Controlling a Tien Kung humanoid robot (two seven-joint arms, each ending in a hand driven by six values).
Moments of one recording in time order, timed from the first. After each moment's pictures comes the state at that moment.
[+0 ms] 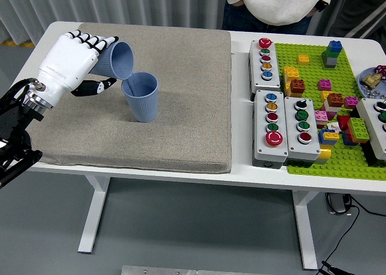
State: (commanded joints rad) left arm -0.63 0.64 -0.66 -1.13 2.27 0.65 0.05; right arm 0.23 -0.11 0.97 0.18 -0.27 0.15 -0.27
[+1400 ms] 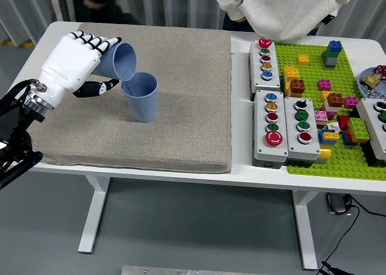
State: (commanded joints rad) left arm -0.63 0.65 -0.64 -1.16 2.27 0.65 0.06; right arm 0.22 -0.11 0.96 0.18 -0.27 0.14 -0.26
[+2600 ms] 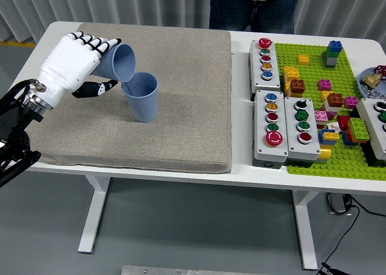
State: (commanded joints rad) left arm -0.63 0.65 -0.64 -1.15 2.27 0.65 0.03; right arm 0.22 -0.11 0.98 0.18 -0.29 0.14 -0.27
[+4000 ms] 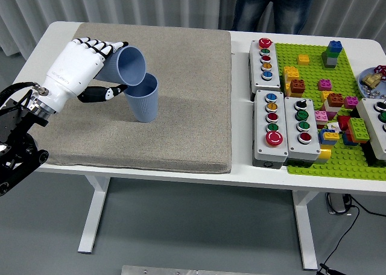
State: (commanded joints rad) left arm -0.57 0.59 -0.75 -1.11 2.05 0.65 -0.20; right arm 0.22 -0.10 0.99 0.18 -0.30 0.14 -0.27
